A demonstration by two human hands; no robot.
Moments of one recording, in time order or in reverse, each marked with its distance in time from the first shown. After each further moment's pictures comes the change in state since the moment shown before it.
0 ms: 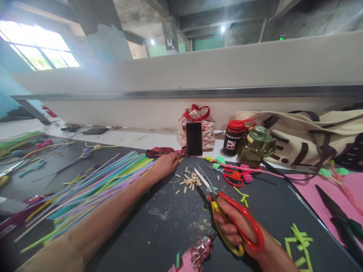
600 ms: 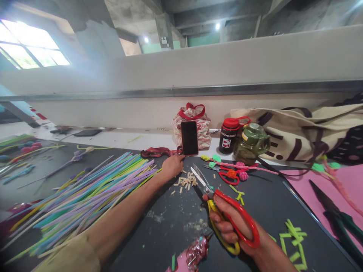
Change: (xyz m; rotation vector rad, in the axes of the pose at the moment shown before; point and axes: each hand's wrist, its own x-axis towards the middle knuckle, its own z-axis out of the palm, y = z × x) left_hand 0.024 0.030 0.032 0.045 -0.038 -0.141; right_hand 0.001 0.000 -0.004 0.066 -0.016 -0.014
